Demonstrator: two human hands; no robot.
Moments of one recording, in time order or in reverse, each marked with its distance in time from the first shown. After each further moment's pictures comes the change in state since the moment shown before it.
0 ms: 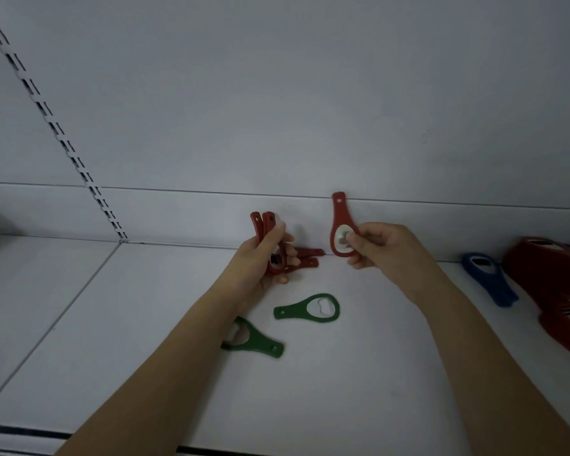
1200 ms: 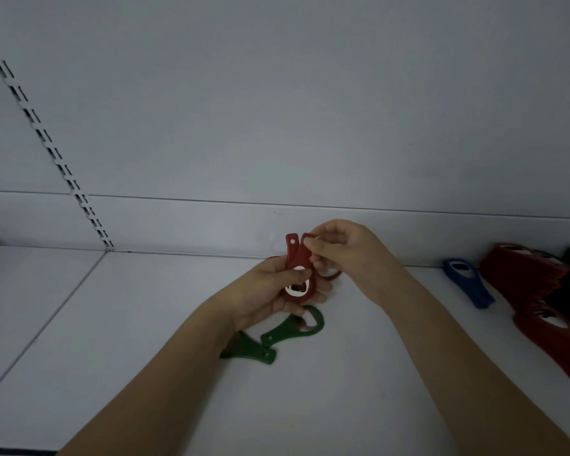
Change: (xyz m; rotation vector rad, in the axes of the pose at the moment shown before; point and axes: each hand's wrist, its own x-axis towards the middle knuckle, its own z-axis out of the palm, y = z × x) left_hand -0.013 -0.003 0.012 0.065 -0.381 -0.124; right_hand -0.001 -0.029 0.033 0.173 -0.059 0.075
